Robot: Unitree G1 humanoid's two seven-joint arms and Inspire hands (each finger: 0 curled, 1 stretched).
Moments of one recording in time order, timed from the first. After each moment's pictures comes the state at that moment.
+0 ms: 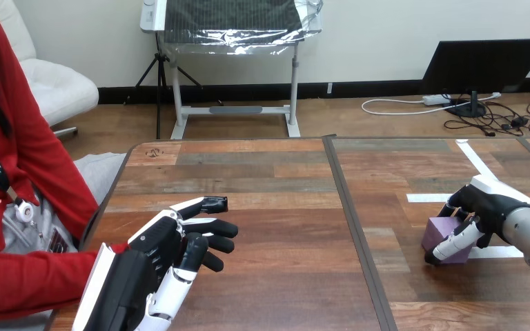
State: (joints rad) left arm 0.57 0.14 -0.06 -0.32 -0.06 -0.54 -0.22; right arm -0.79 -0.56 0.31 1.36 -0.55 -0.19 0.14
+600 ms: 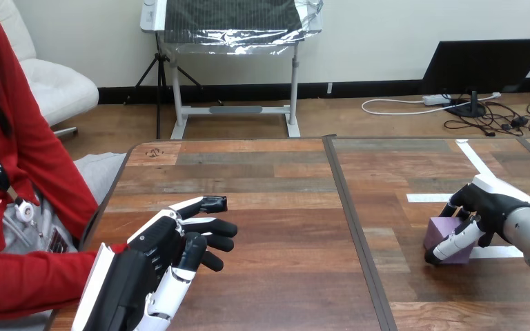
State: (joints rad) left arm 0.57 0.14 -0.06 -0.32 -0.06 -0.54 -0.22; right arm -0.79 -0.56 0.31 1.36 -0.55 -0.18 0.13
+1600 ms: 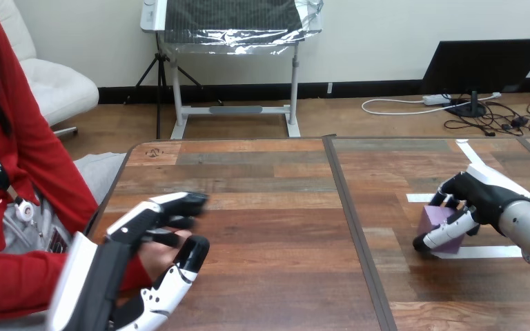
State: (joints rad) left arm 0.56 0.14 0.08 -0.37 0.27 -0.55 -0.07; right arm -0.79 -0.56 0.28 1.36 -0.51 -0.28 0.11
